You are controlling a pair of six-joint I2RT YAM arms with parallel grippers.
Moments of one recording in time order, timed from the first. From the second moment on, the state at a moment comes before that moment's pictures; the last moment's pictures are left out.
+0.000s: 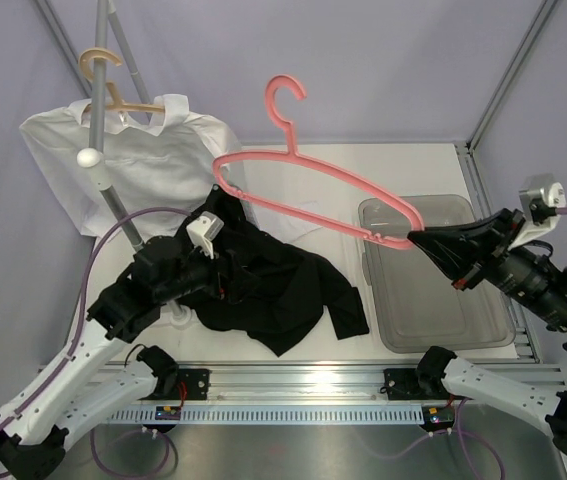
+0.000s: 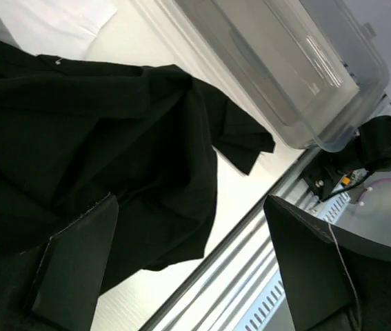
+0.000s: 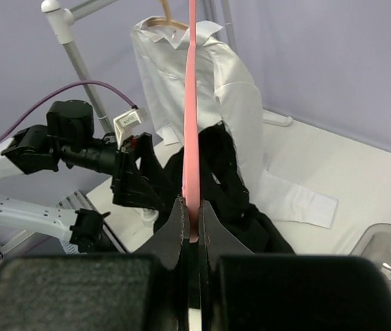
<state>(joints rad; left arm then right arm) -0.62 0.71 0.83 -0.53 0.29 -0.37 0.88 0.70 1.60 -0.81 0.05 0.23</state>
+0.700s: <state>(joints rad) -0.92 0.84 0.36 -0.17 -0.54 -0.61 0.88 1.05 1.72 -0.69 -0.30 0.23</state>
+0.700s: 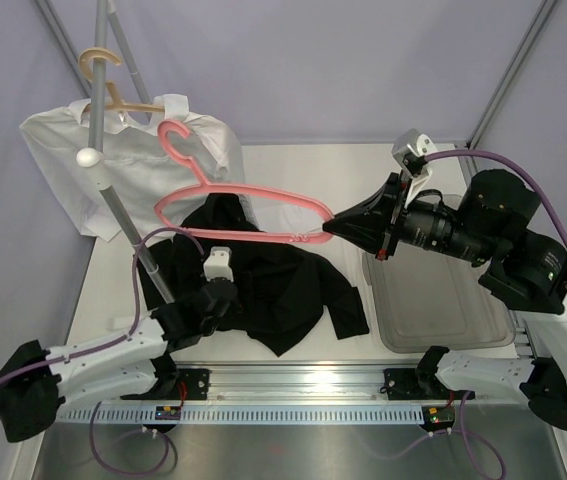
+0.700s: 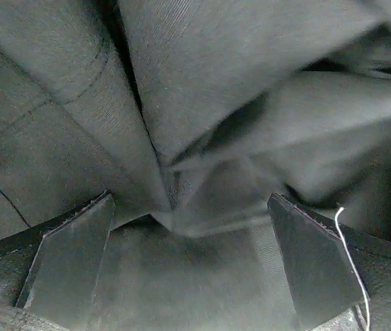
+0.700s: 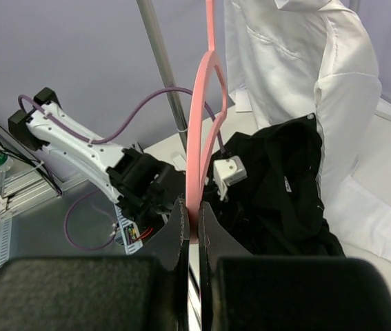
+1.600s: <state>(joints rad) -0.95 1.34 0.30 0.43 -0.65 -0.72 0.87 1.21 1.77 -0.64 -0.32 0.08</state>
